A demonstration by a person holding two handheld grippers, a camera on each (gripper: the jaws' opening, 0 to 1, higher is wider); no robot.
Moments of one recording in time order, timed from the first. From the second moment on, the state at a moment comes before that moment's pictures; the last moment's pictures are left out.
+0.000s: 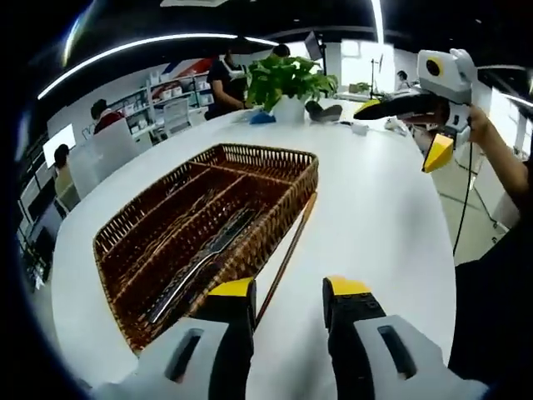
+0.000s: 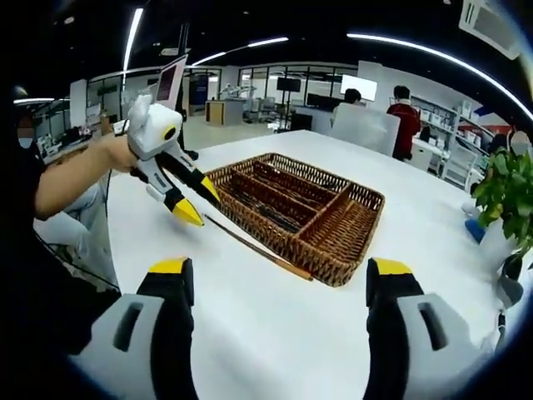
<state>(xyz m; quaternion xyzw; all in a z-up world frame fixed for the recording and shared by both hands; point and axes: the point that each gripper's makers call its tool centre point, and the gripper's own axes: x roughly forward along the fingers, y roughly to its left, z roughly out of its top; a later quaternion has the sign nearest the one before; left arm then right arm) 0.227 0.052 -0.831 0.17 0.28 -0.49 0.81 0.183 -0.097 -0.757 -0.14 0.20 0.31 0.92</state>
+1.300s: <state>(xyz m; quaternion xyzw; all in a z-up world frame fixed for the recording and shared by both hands) 0.233 0.027 -0.872 0.25 0.34 -0.54 0.73 0.178 -0.100 -0.768 -0.12 0.20 0.30 0.92</state>
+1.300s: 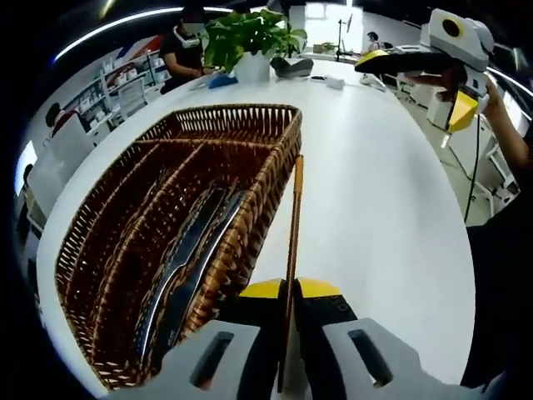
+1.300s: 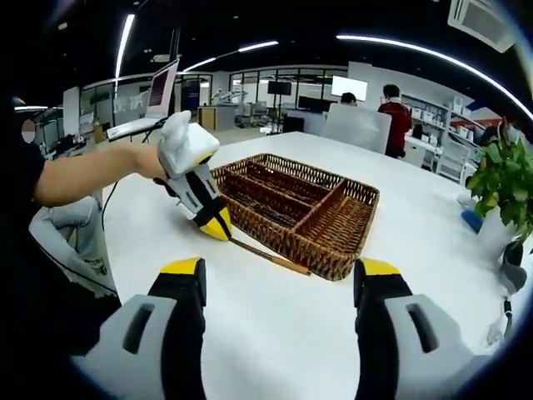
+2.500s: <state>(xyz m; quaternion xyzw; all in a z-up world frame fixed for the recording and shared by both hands) 0.197 0.048 -0.873 0.32 0.40 -0.52 0.68 0.170 -0.088 -0.786 -0.10 0.22 0.30 0.92</state>
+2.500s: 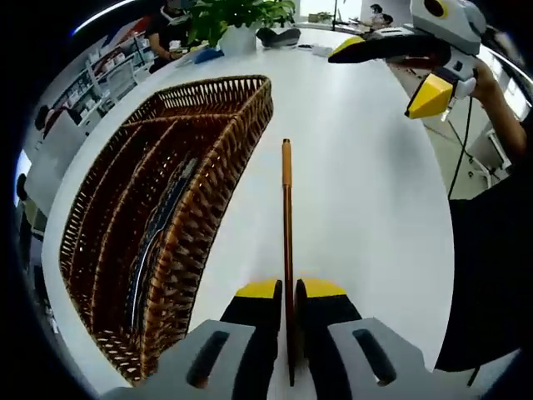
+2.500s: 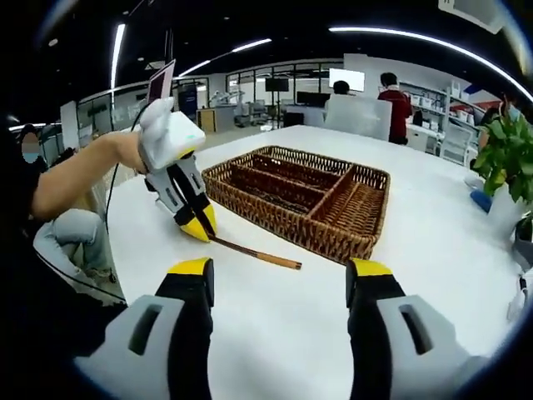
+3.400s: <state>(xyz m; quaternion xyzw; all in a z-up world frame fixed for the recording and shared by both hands) 0.204 0.035 -0.876 0.36 0.47 -0.50 0.63 0.173 -0.101 -0.751 -0.11 0.21 0.27 0.93</state>
